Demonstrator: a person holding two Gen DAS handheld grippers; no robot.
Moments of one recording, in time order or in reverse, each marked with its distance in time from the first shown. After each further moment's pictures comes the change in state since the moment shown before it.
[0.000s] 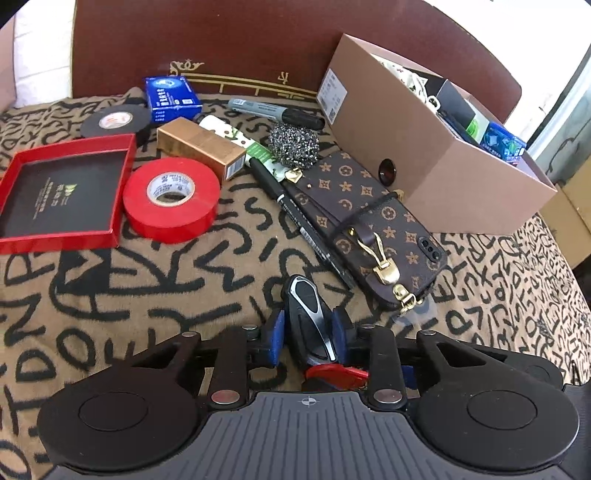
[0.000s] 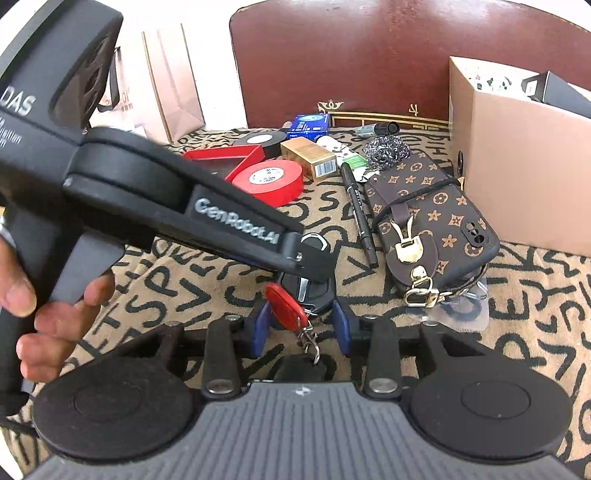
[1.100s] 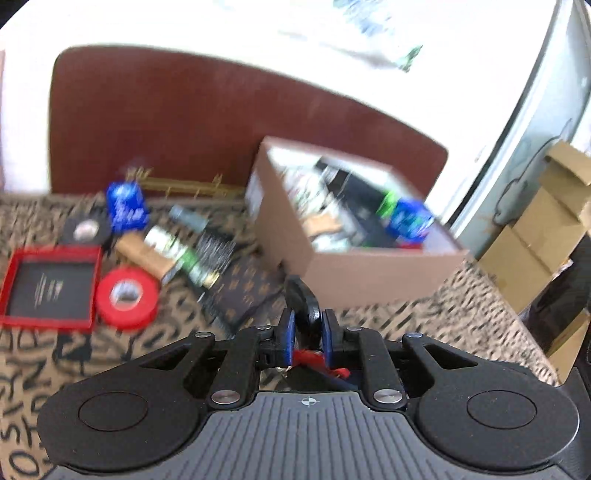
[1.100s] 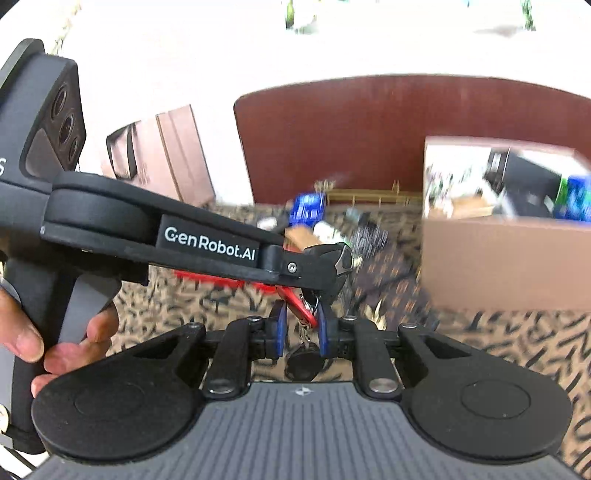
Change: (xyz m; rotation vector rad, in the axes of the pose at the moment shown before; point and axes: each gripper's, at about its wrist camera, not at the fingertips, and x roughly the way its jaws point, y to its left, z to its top) left arm -0.092 -0.077 0.032 0.071 -0.227 -0.106; right arm -0.091 -0.004 0.040 0.018 -0.179 0.005
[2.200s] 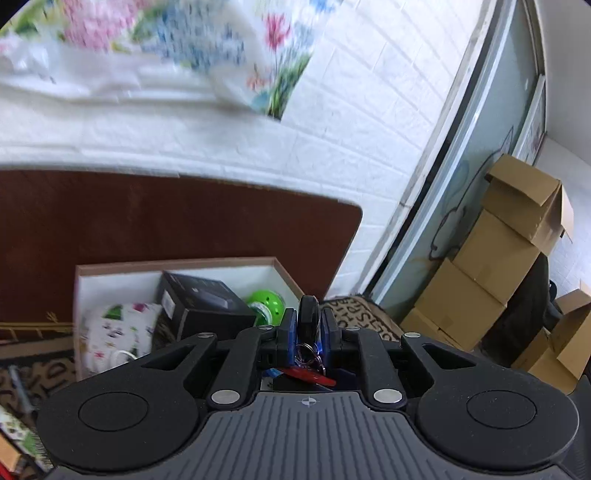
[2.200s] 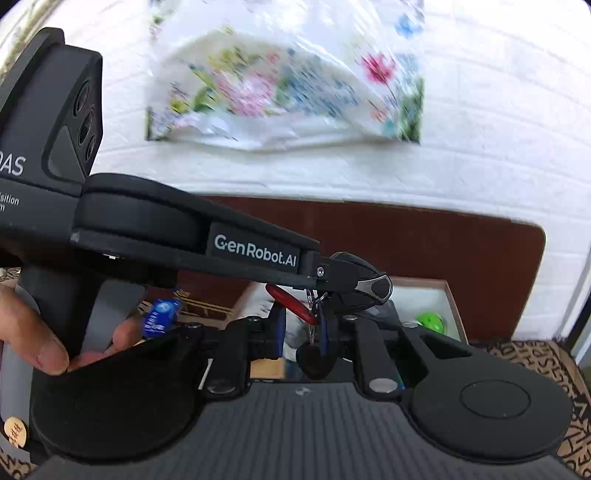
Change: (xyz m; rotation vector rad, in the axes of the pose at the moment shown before) left arm 0.151 -0.136 0.142 0.105 -0.066 -0.203; right arm -0.035 -0.164 0.134 -0.054 -0.136 -0.238
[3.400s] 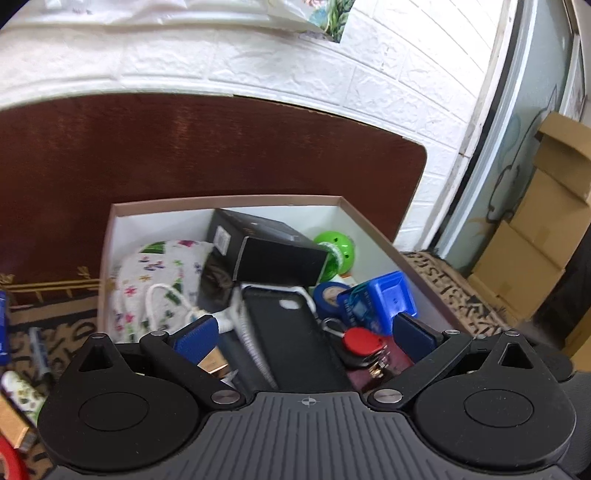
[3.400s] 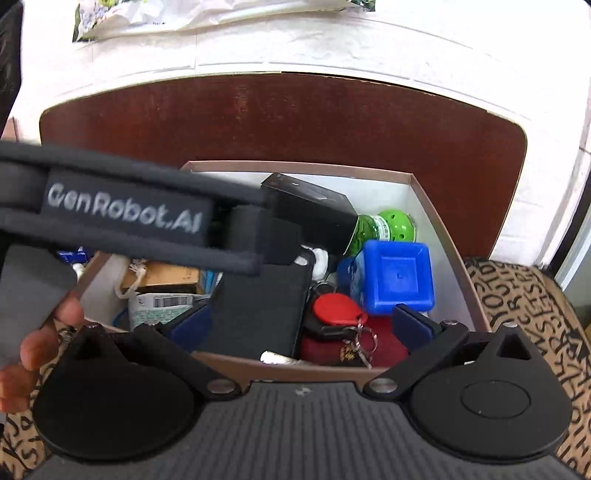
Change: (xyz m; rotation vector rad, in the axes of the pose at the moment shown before) left arm 0.032 0.032 -0.059 0.054 0.058 0.187; right arm 0.061 -0.023 -0.071 0.025 0.195 -0.150
